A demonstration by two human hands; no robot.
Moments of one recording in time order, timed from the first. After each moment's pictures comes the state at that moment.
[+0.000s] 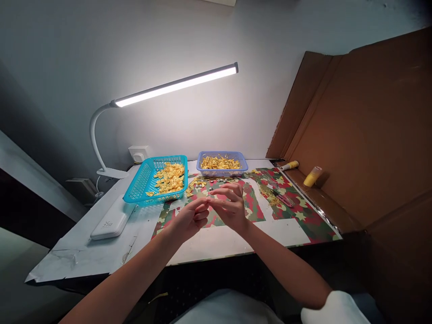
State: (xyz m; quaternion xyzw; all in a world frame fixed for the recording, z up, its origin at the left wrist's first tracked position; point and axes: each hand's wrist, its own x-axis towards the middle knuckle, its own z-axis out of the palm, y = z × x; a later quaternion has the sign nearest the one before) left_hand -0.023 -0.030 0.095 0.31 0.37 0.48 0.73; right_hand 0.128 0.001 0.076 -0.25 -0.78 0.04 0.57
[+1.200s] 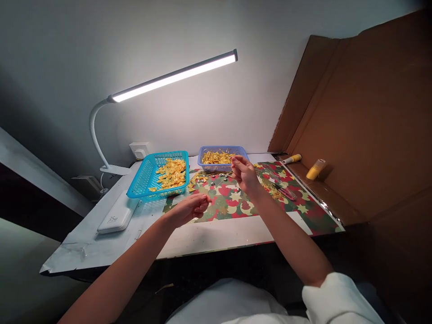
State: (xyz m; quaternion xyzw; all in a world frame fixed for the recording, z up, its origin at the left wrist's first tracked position) left_hand -0.058 -0.005 0.066 0.47 0.37 0.35 0.72; right_hand 0.147 0.060 0.123 -0.28 -0.43 0.61 0.60
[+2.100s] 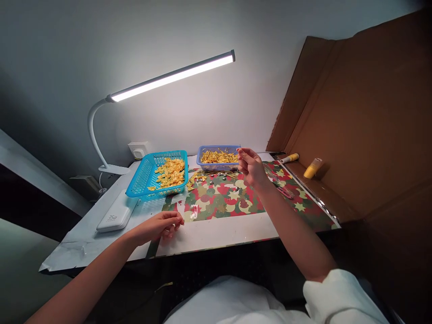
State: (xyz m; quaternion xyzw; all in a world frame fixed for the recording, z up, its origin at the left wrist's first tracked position) left_hand -0.132 -0.048 0.050 0.51 0.53 0.25 0.62; right_hand 0.167 0.062 0.145 -0.28 -0.45 0.57 0.62
